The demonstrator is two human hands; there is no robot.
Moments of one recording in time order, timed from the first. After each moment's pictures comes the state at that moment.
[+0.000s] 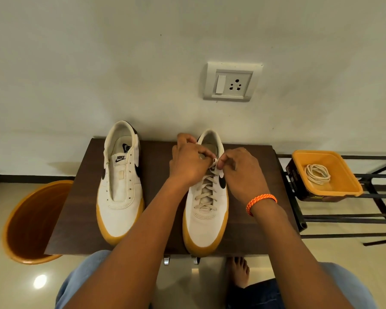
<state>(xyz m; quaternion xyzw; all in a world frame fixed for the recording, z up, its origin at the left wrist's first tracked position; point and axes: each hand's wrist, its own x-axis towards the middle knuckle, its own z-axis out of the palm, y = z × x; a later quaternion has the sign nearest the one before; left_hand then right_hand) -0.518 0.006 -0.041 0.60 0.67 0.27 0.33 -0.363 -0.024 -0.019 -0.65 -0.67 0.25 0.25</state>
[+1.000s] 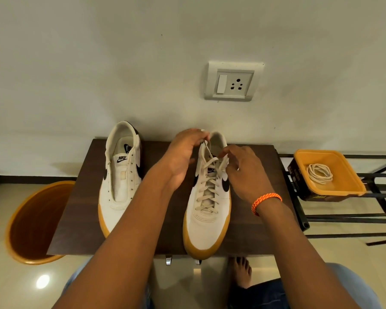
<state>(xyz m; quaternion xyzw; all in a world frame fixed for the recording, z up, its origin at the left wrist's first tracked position) -0.532 0.005 -0.008 0.41 0.51 0.44 0.62 -0.359 -0.021 -0.019 -0.65 -0.67 0.27 0.24</state>
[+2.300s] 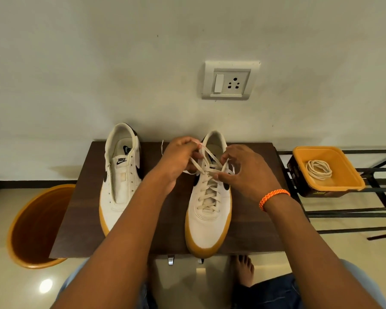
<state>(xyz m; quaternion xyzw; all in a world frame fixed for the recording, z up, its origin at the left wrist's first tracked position) -0.541 0.003 -0.017 0.43 0.57 0.39 0.58 -0.340 -0.017 -0.025 -0.61 -0.73 0.24 0.21</state>
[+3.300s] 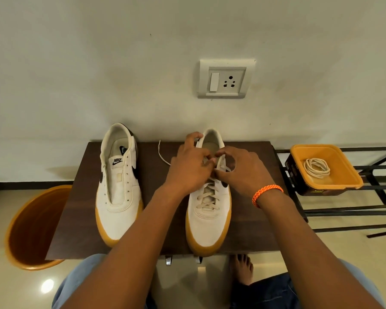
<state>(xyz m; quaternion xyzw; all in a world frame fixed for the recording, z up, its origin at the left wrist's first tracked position) -0.518 0.002 -0.047 0.72 0.60 0.21 0.29 -0.343 -0.014 -0.024 -0.61 -0.71 0.28 0.22</state>
